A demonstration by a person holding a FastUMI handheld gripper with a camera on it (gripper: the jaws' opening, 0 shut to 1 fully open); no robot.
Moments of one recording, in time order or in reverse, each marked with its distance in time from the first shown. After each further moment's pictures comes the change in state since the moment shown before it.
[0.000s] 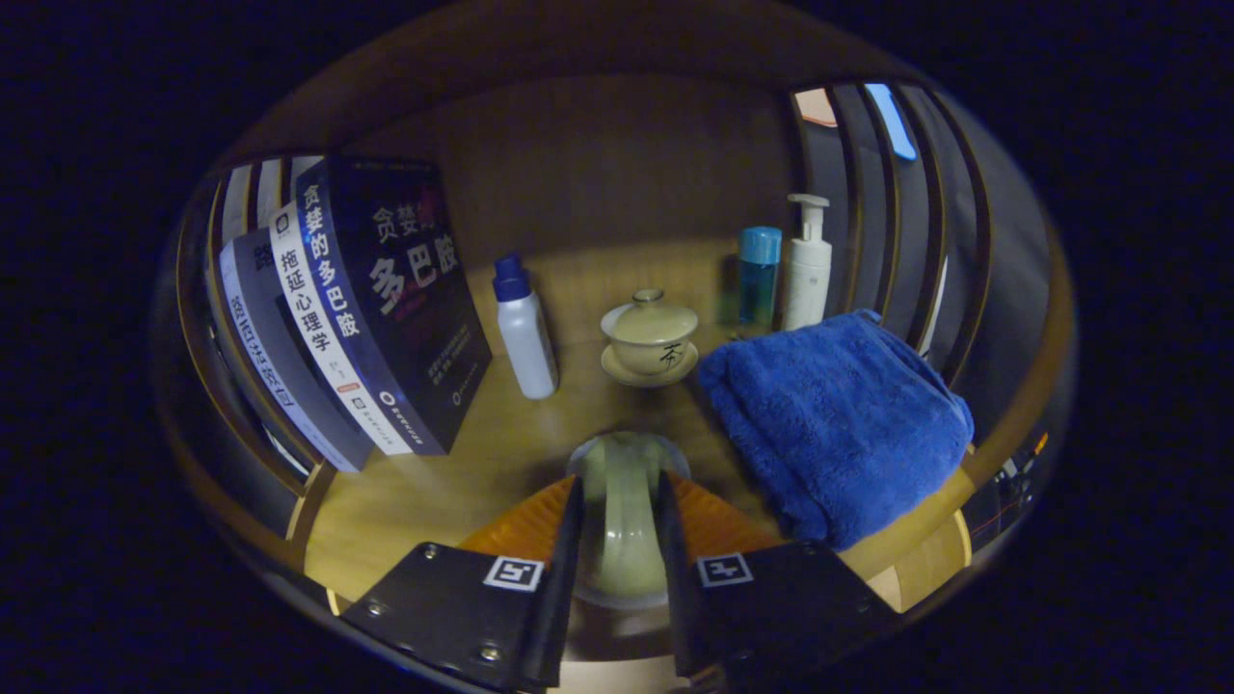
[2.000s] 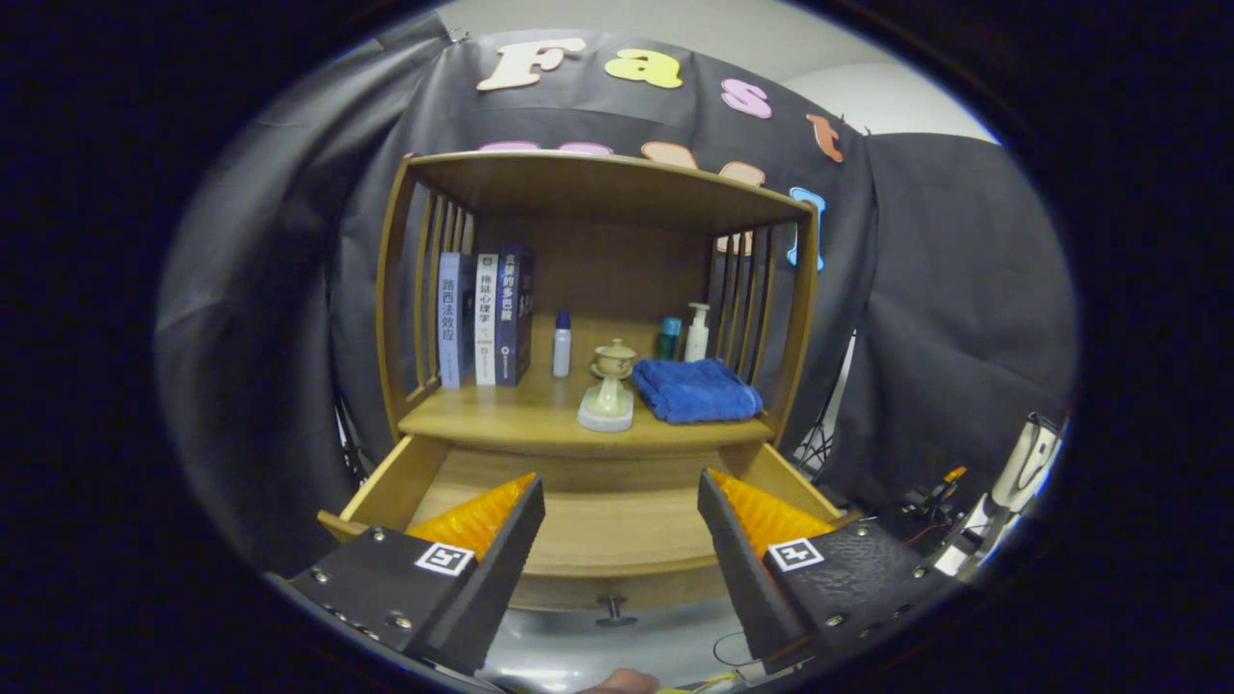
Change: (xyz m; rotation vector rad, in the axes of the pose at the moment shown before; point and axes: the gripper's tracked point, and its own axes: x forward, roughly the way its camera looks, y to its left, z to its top) arm -0.323 -0.034 -0.132 -0.172 -0.325 -0.107
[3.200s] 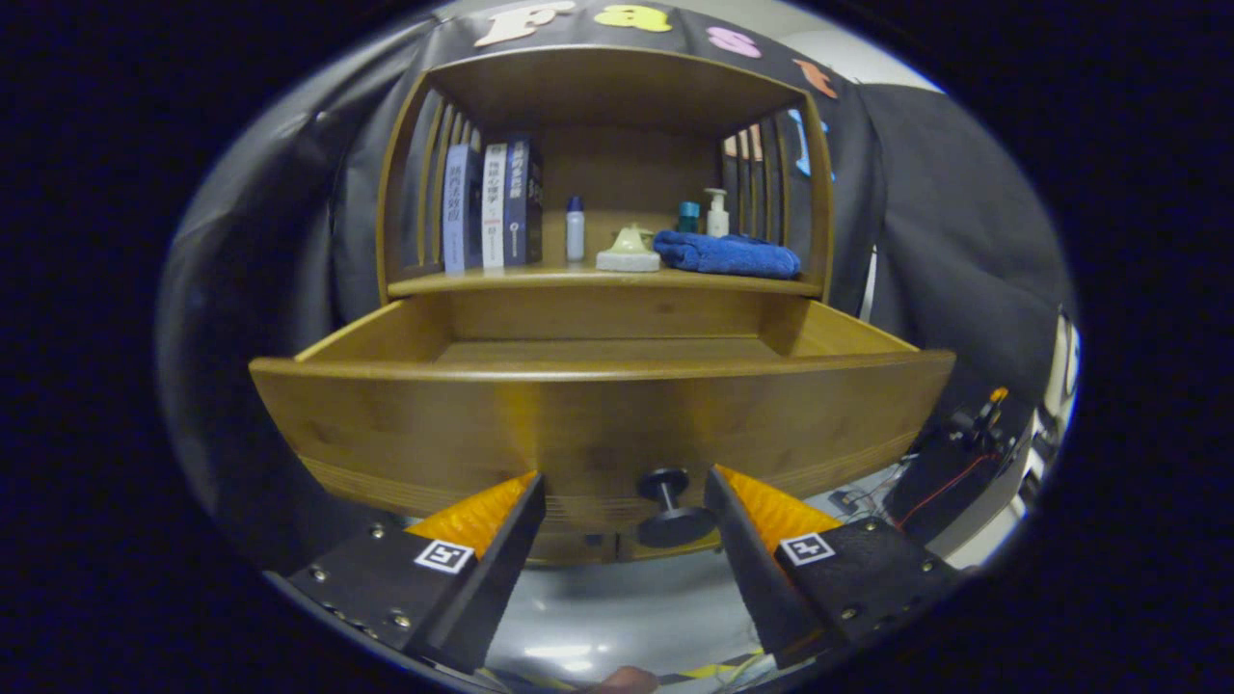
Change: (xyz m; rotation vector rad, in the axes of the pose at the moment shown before) arm 0.047 0.029 -0.164 0.014 0.131 0.031
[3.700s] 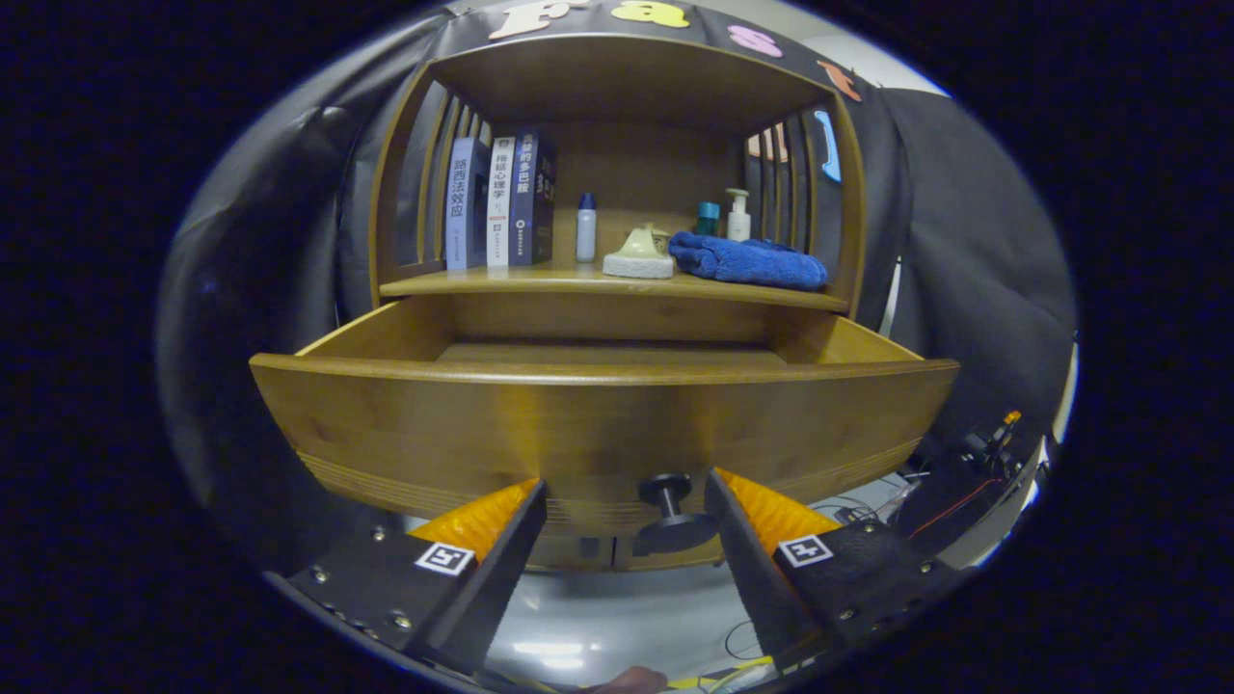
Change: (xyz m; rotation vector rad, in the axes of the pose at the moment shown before) arm 0.047 0.002 0.020 0.009 0.016 0.066
